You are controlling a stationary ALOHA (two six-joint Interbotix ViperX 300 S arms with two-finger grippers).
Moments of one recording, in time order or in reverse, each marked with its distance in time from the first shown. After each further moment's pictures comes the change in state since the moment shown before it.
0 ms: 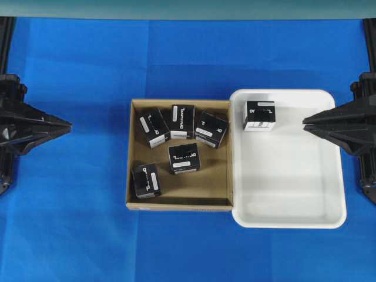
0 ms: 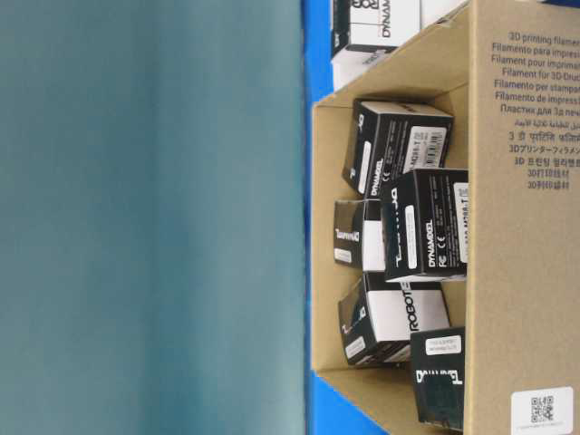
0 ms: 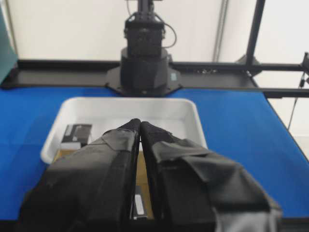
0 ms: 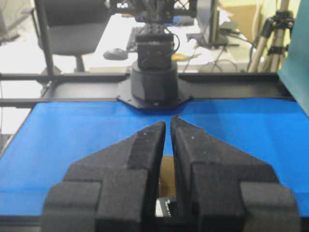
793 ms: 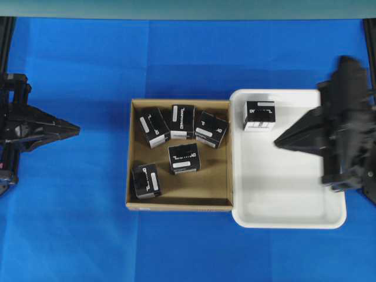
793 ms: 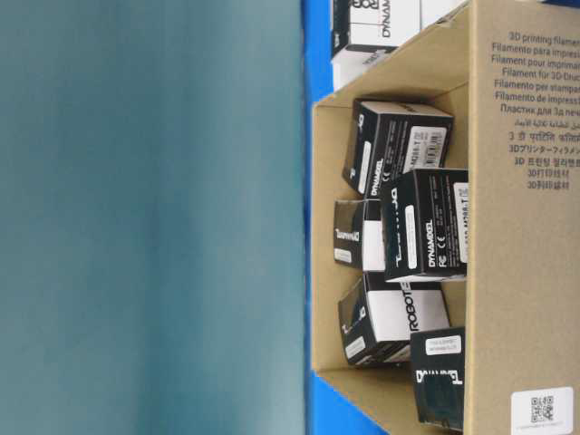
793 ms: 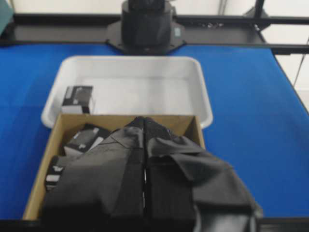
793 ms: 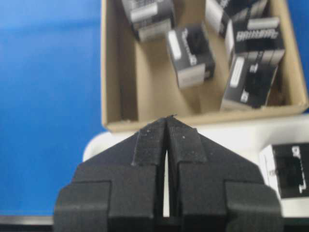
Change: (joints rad) left arm 0.006 0.034 -0.084 0.011 0.212 -0.009; right arm -0.002 0.356 -0.448 0.075 0.913 0.064
